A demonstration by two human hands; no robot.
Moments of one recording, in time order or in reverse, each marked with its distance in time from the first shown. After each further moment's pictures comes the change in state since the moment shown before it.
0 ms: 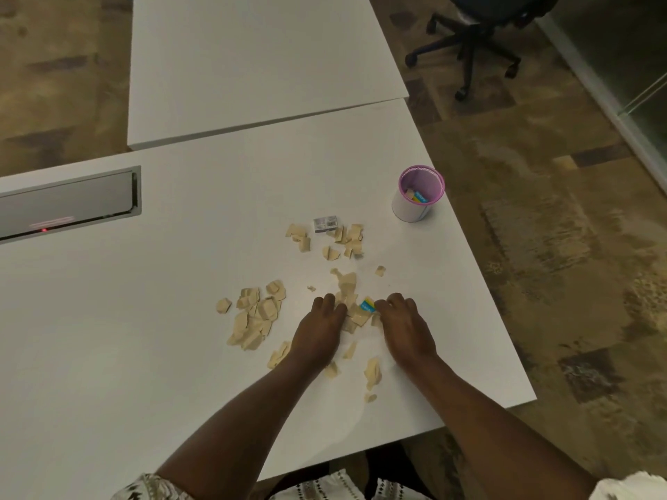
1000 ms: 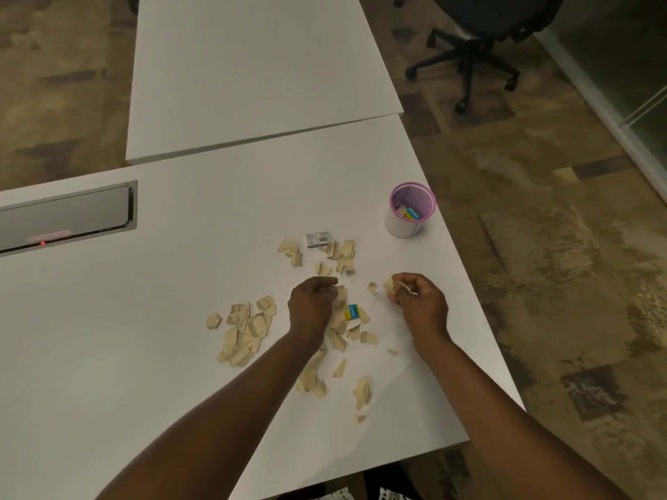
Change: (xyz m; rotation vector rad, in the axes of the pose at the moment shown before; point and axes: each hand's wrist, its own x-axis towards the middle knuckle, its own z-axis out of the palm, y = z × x) left_hand 0.052 0.022 -0.059 -1.230 0.304 -0.666; right_hand 0.047 0.026 -0.055 1.283 0.243 0.551
